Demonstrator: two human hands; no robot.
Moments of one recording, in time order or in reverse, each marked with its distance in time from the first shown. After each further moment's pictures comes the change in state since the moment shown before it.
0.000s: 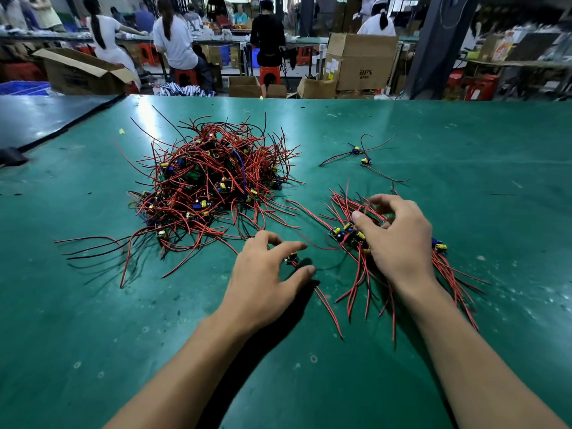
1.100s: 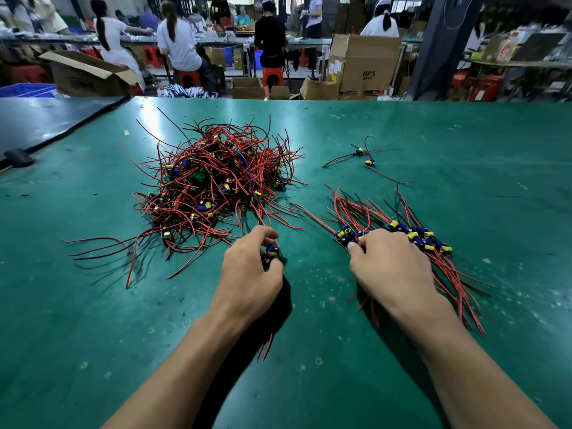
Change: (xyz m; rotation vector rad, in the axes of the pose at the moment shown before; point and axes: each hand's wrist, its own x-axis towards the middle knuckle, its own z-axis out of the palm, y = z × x) left_hand 0.002 -0.008 -0.009 -0.121 0.206 -0.098; right_hand -0.025 -0.019 -0.001 -0.665 -0.310 -0.044
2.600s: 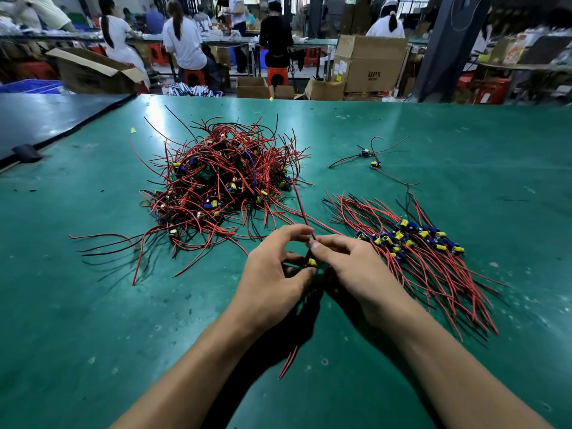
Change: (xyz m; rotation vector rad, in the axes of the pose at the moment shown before) left_hand -0.009 0.019 0.001 -0.525 -0.225 -0.053; right_hand -0.009 -0.033 0.024 1.237 -0.372 0.081
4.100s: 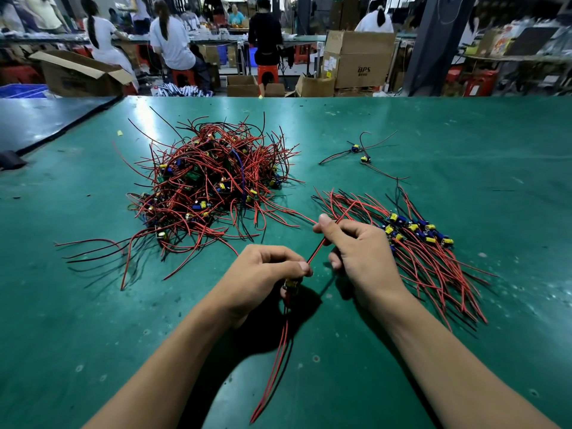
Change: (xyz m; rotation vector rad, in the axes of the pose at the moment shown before) left_hand 0.007 0.013 -0.010 -0.287 -0.230 -0.370; right_hand 0.009 0.002 -0.015 0.099 0.184 -0.157
